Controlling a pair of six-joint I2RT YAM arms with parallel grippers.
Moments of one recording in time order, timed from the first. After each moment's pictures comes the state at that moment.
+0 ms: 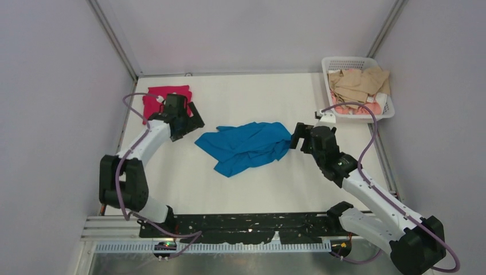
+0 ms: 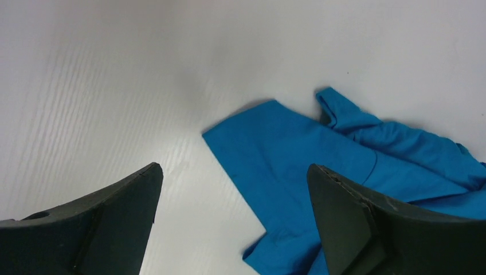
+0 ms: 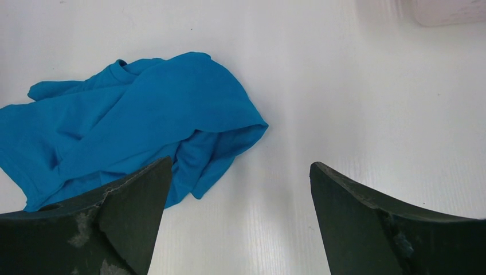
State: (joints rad) left arm -0.17 1.44 1.02 -0.49 -0.08 -0.64; right arm 0.50 0.92 0.63 -0.24 0.37 0.43
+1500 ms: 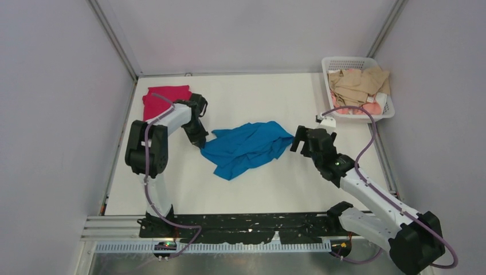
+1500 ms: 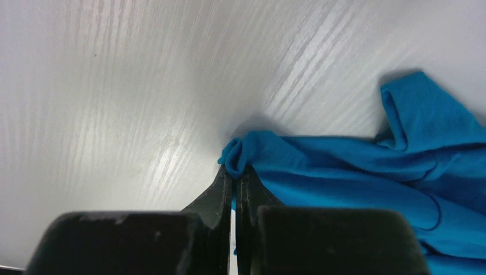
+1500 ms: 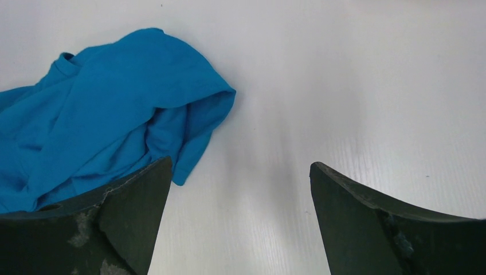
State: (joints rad) left arm -0.26 1.96 1.38 -0.89 -0.08 -0.77; right arm 0.50 0.90 0.59 -0.25 0.43 0.50
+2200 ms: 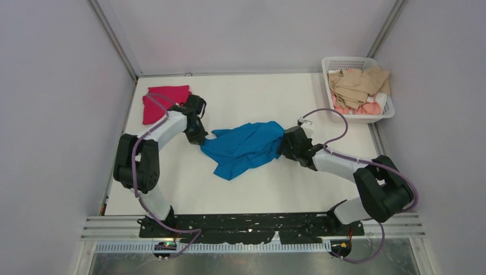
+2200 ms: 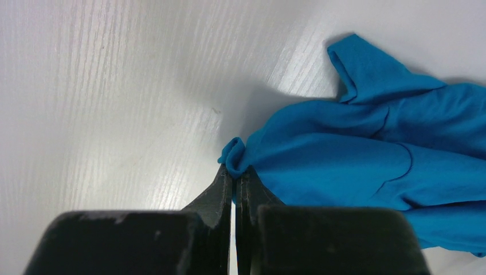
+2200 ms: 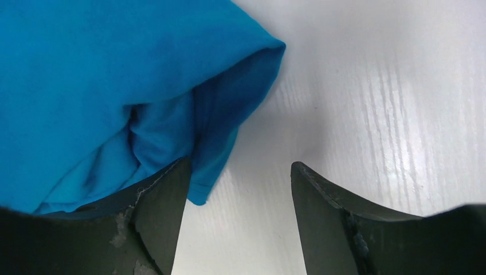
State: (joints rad) left arm -0.29 1.73 1.22 -0.74 -0.11 -0.71; right arm 0.54 1.42 0.63 -0.09 0.30 0.75
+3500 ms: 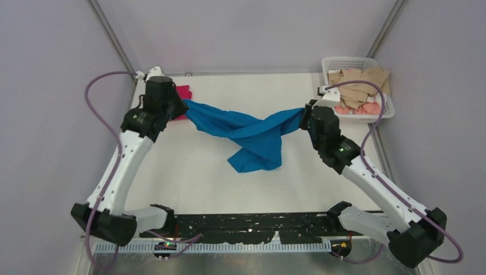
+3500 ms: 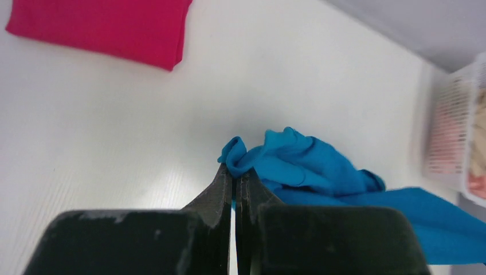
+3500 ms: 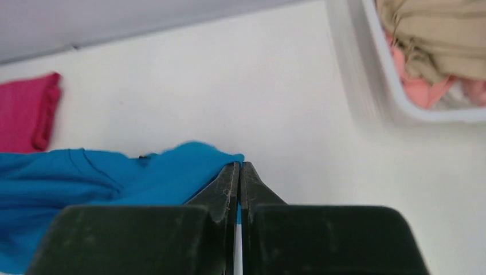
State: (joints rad) left arm -0.30 1.31 1.37 -0.77 -0.25 -0.64; right arm 0.54 1.09 0.86 -0.17 0.51 0.42
